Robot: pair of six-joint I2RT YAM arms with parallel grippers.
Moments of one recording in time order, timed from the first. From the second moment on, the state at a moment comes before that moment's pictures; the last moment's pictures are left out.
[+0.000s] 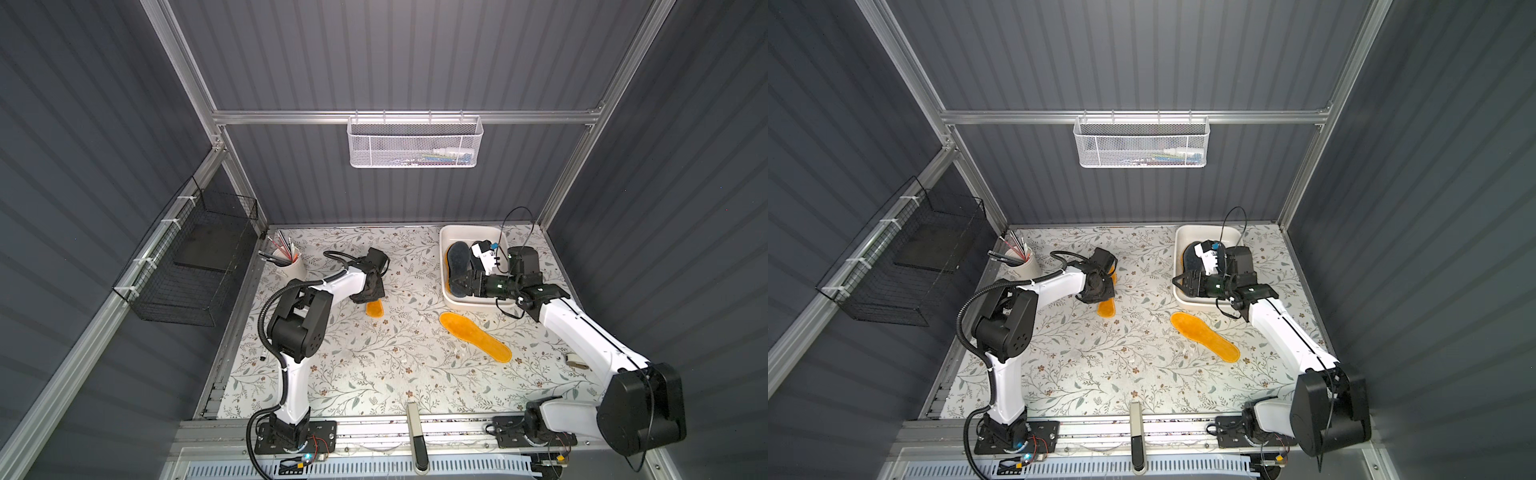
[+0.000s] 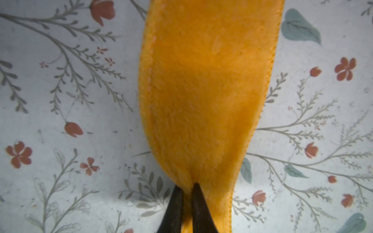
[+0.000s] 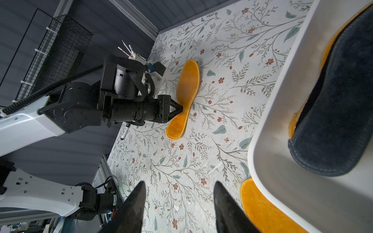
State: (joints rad) left arm -0.50 2.03 1.40 -0.60 -0.13 -0.61; right arm 0.21 1.30 0.92 -0.26 -0.72 0.38
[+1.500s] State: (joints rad) left arm -0.62 1.60 0.99 0.10 0.16 -0.53; right arm 0.46 1.69 1.19 -0.15 -0.59 0.63
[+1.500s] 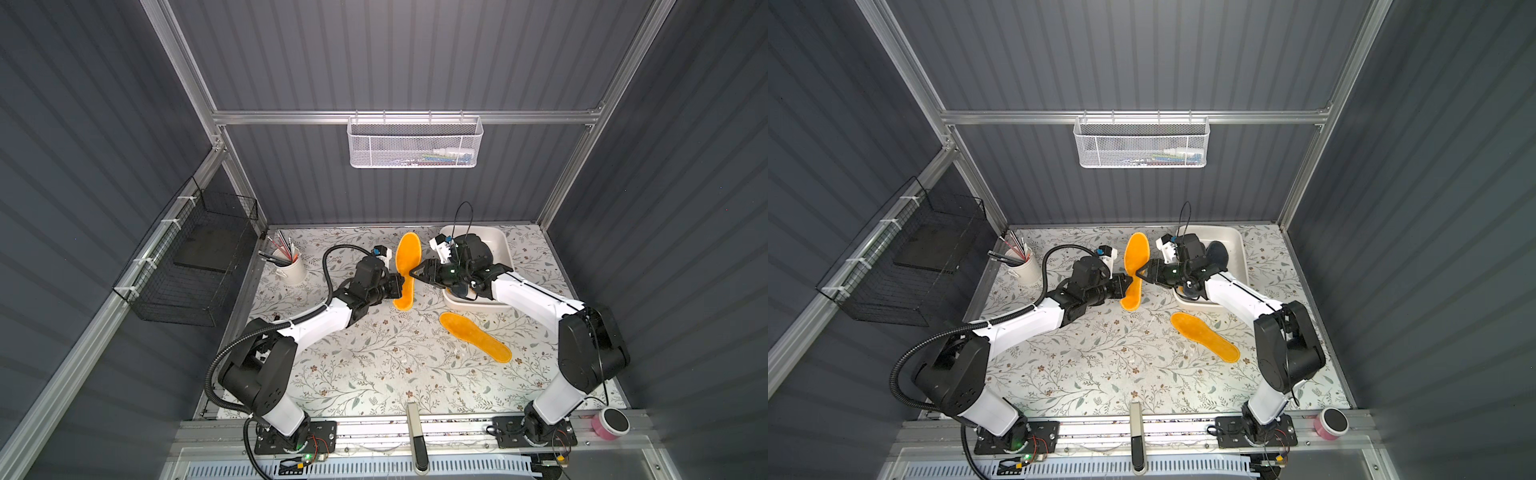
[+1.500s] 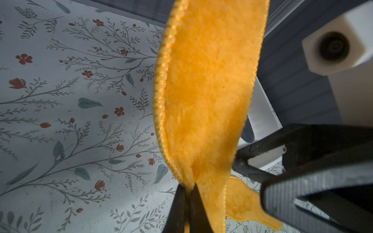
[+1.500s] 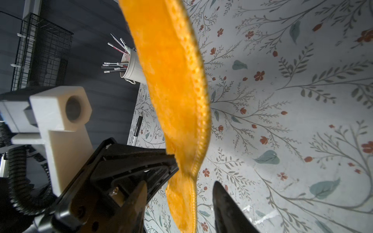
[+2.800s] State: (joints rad) left arm -0.62 1.60 0.99 0.04 0.10 -0.51; right arm 0.45 1.75 1.21 -0.12 -0.61 0.60
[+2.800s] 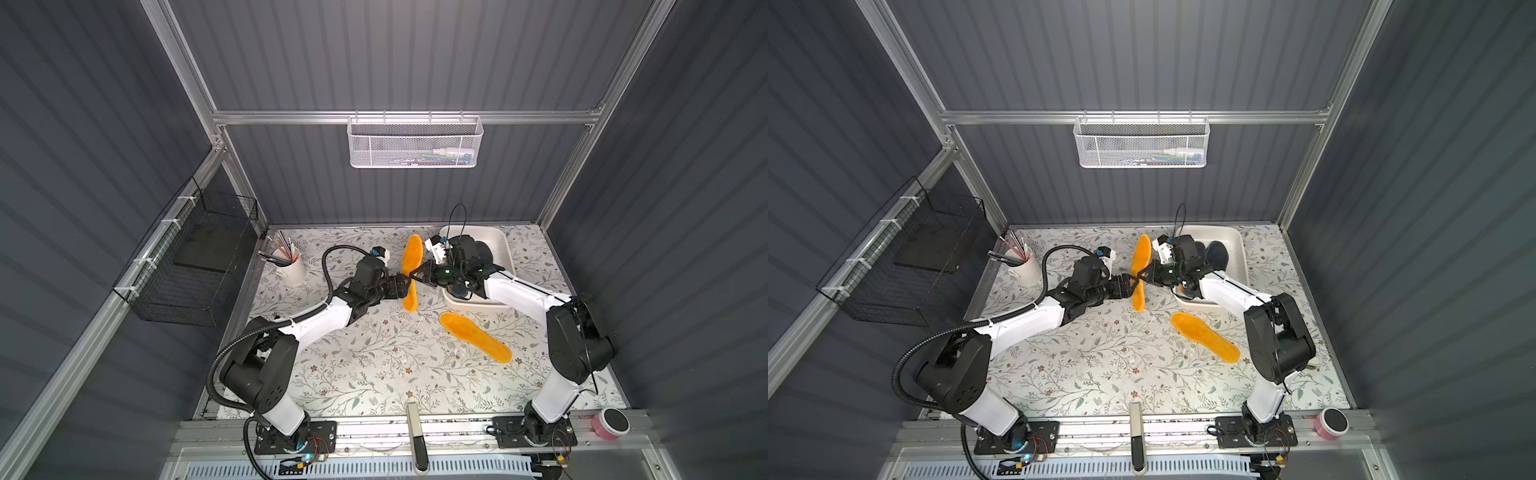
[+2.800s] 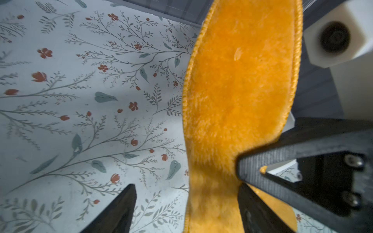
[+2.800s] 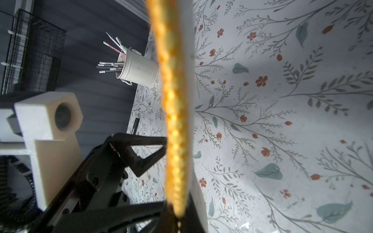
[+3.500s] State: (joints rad) left arm -0.61 1.51 0.96 0.00 -0.01 -0.50; right arm -0.03 1.80 1.58 -0.80 -0.90 0.20
